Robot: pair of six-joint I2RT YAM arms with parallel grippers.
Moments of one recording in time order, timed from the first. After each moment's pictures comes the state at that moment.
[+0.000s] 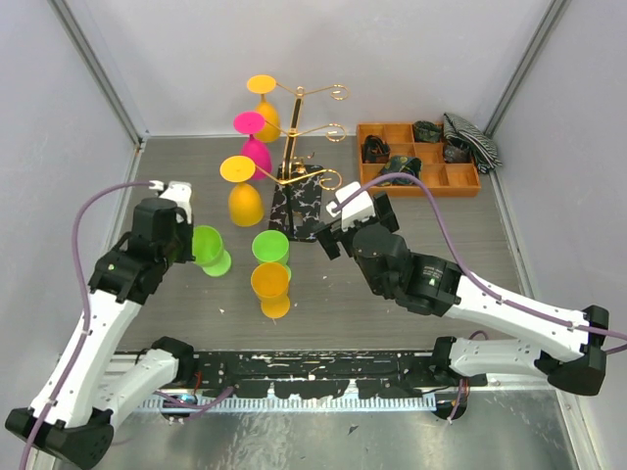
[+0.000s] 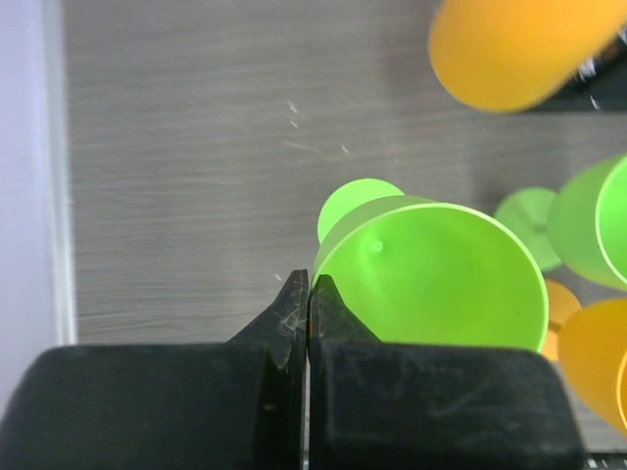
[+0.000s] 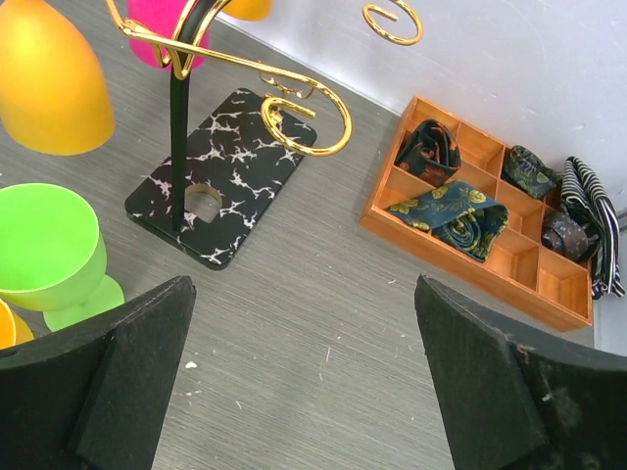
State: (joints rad) left arm -0.35 0.86 1.02 -0.88 -0.24 -0.09; right arm 1.15 1.05 1.08 -0.31 0.82 -0.07
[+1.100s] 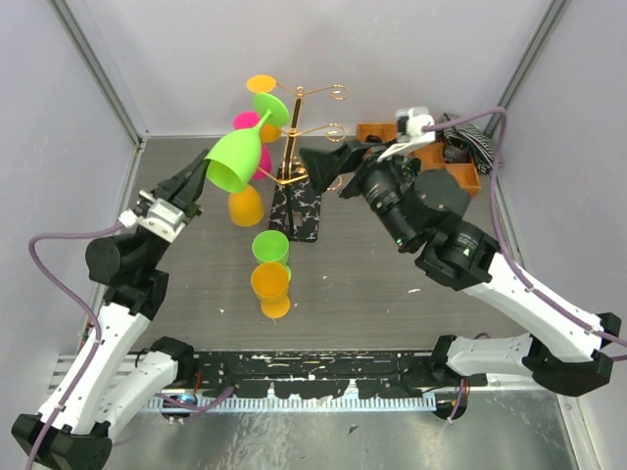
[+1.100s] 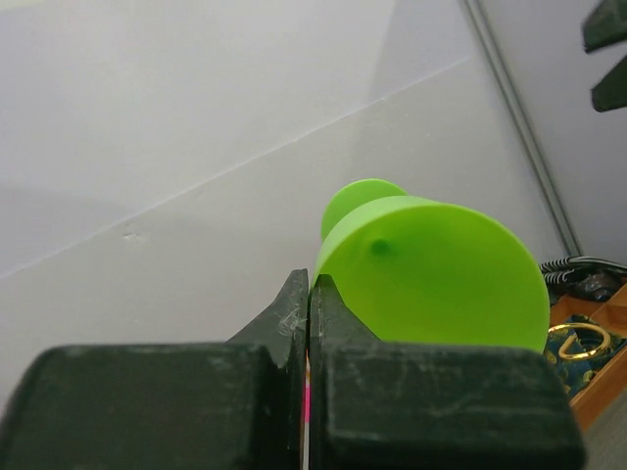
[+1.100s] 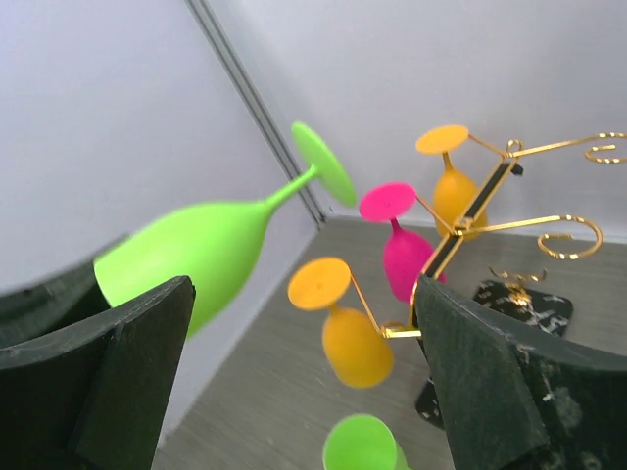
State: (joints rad) left arm -0.35 0.75 0.82 0.58 0.35 0.34; right arm 1.06 1.15 1.48 -0.14 0.53 0.32
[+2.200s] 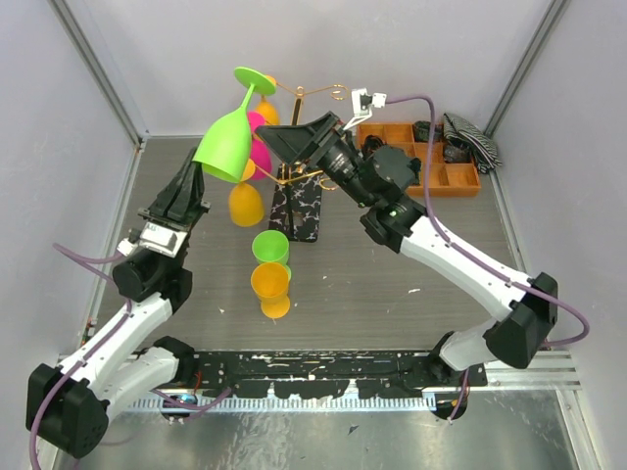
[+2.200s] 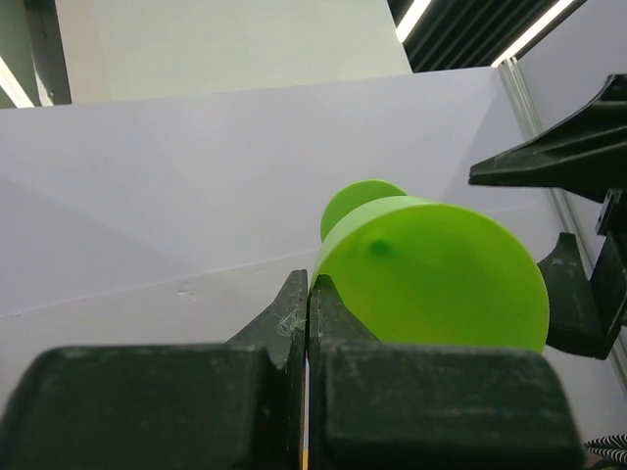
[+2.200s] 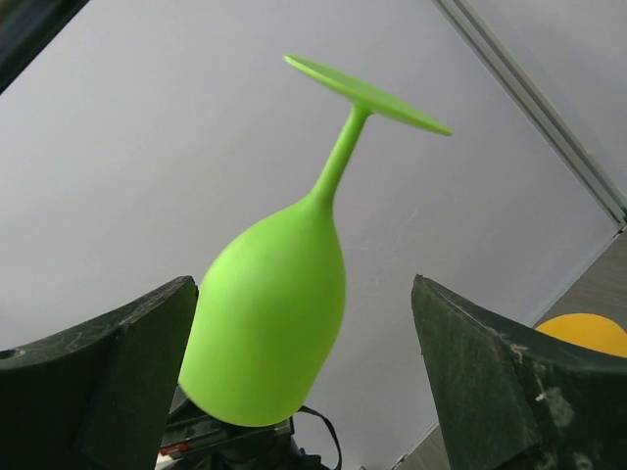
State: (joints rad) left arm -0.43 0.91 0.59 1.36 0.14 0.25; right arm 0.79 1.40 1.37 0.50 -0.12 0.93
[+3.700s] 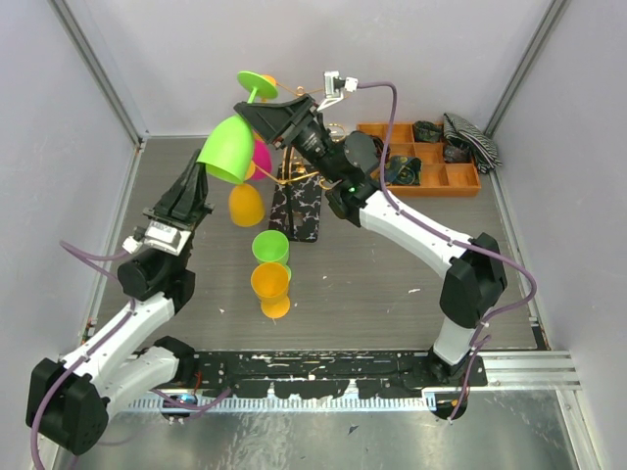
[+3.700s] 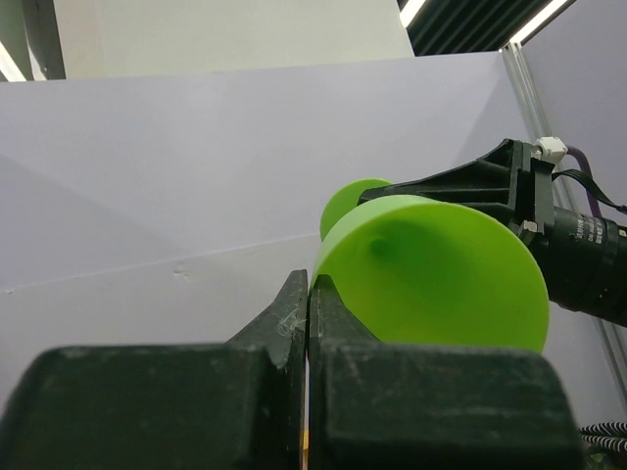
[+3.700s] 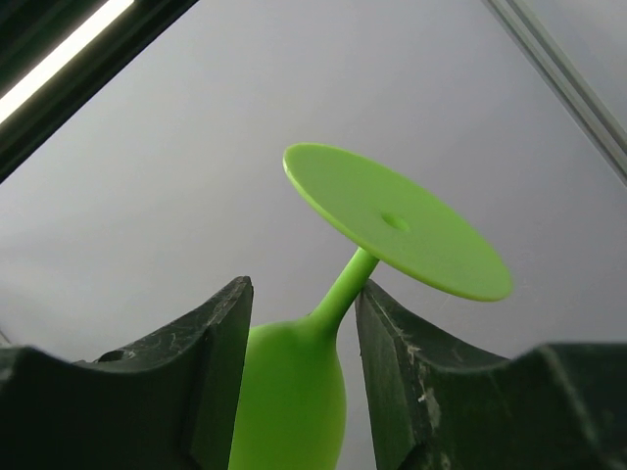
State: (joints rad) left arm -0.45 0.93 0.57 1.38 0.11 0.25; right arm 0.77 1.74 1.57 0.84 -0.21 1.01
